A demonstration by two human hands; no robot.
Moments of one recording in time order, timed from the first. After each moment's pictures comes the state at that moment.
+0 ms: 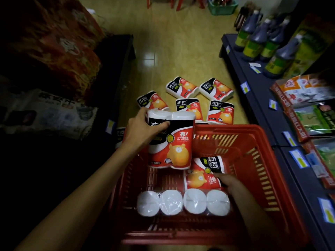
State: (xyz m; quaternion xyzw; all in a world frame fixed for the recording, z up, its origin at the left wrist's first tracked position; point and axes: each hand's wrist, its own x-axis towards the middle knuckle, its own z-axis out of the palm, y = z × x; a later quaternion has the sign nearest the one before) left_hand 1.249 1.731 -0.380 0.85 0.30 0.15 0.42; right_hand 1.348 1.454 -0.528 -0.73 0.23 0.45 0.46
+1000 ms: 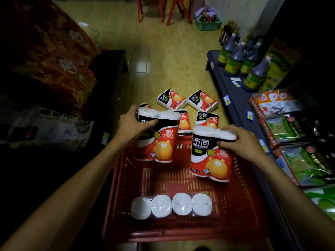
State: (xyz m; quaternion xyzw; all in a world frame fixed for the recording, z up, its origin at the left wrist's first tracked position) left_hand 1.270 1.744 -0.317 0.86 0.29 0.15 0.40; right_hand 1.421 1.420 -0.333 -0.93 -0.23 0.12 0.27
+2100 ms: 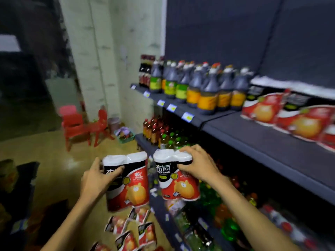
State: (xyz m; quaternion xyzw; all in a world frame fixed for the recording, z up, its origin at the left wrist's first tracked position) left_hand 1.323 1.649 0.421 0.87 0.12 0.19 0.44; right_hand 1.365 1.323 0.464 -0.95 -0.12 -0.11 0.27
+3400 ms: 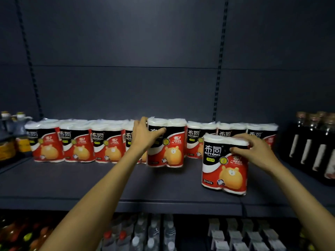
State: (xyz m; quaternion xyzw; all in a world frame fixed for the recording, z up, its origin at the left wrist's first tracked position) left_hand 1.168 0.953 0.663 0.73 -0.42 0.07 0.54; right_hand 0.848 0.782 0.637 -0.83 0.35 -0.38 0.20
